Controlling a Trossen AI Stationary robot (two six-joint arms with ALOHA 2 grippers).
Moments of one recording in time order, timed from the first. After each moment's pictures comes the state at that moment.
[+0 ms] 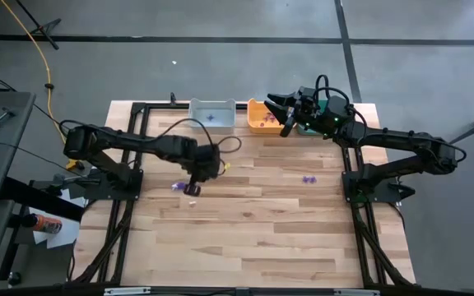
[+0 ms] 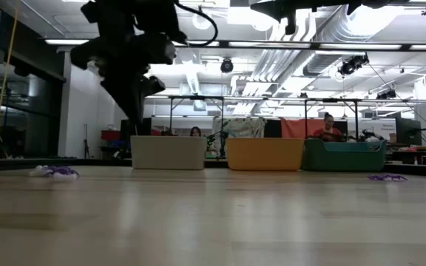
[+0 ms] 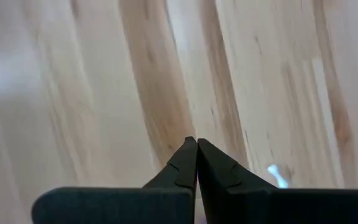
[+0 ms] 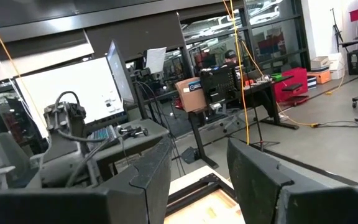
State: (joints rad) left arm 0.07 1.54 1.05 -0.76 0.08 0.29; right arm -0.33 1.16 0.88 0.46 0.06 0.26
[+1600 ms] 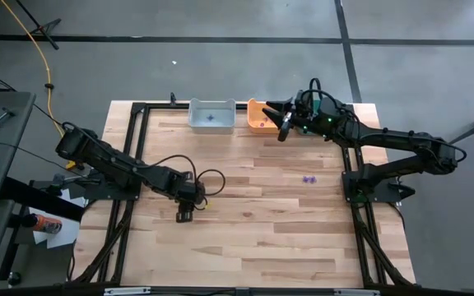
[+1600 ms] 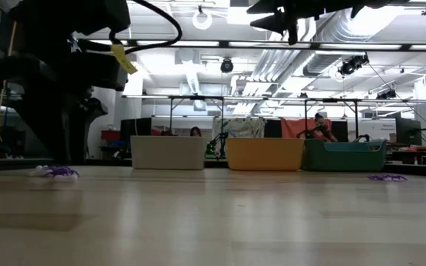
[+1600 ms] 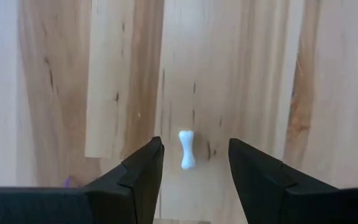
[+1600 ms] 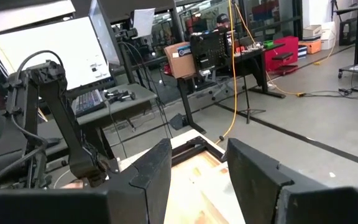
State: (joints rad) left arm -0.27 1.48 0.76 -0.57 -0.06 -0.34; right arm -0.33 1.16 0.88 0.30 0.06 0.24
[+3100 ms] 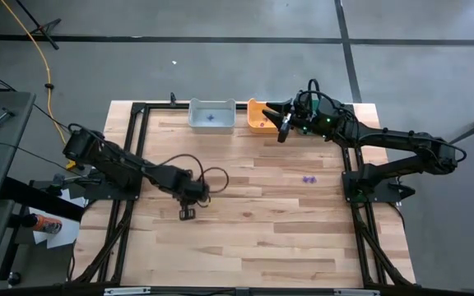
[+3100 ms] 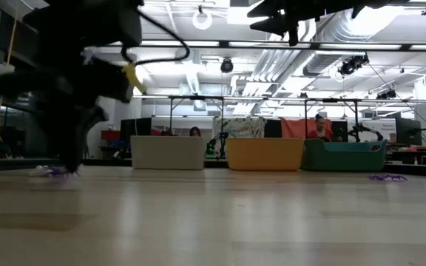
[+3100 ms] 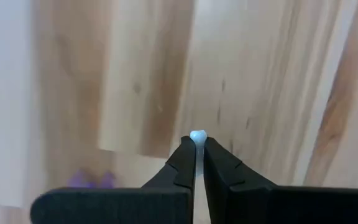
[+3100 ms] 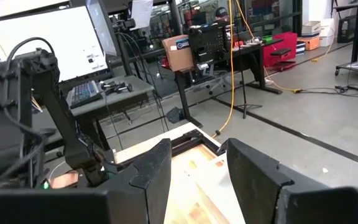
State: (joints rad) left arm -0.22 1.56 0.80 -0.63 -0.05 -0.36; right arm -0.33 1.16 0.88 0.27 0.06 0.22
